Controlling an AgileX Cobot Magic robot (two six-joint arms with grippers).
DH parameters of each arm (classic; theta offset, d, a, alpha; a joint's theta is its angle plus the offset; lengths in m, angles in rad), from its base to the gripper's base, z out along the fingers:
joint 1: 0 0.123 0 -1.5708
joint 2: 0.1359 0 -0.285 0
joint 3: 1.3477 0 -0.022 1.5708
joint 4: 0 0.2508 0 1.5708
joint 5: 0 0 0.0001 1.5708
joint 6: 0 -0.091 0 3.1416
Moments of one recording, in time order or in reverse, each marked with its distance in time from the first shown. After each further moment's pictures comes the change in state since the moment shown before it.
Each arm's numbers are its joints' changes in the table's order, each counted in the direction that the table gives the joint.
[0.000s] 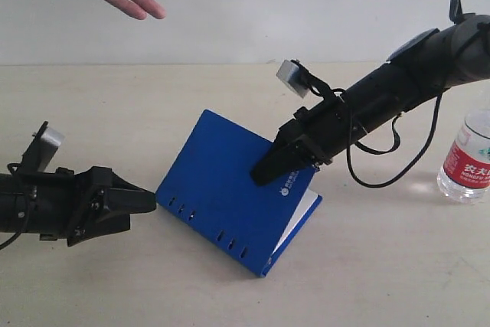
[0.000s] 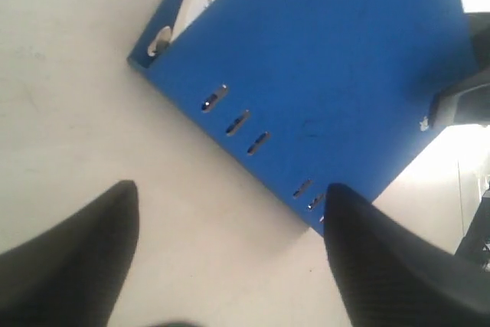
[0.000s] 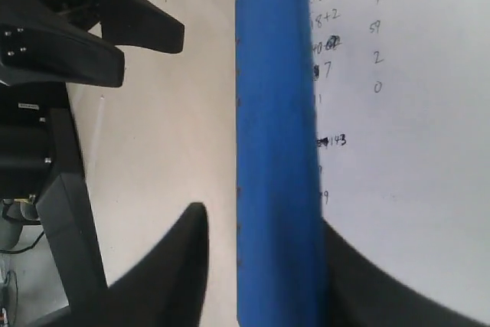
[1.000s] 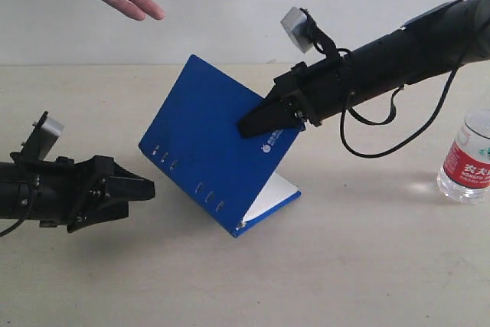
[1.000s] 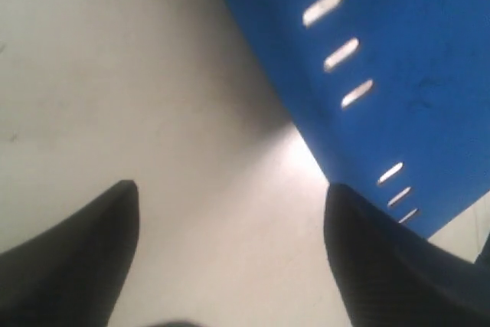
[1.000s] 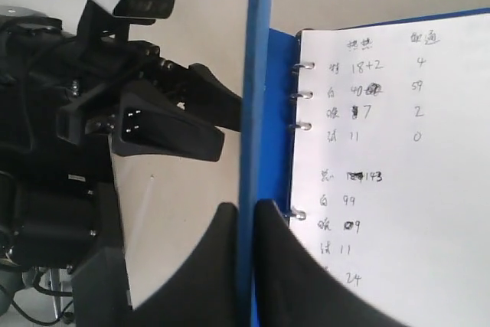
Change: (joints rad) left arm 0.000 0.000 -0.045 0.000 0.030 0.017; right arm 0.000 -0.105 0.000 0.172 0.013 0.051
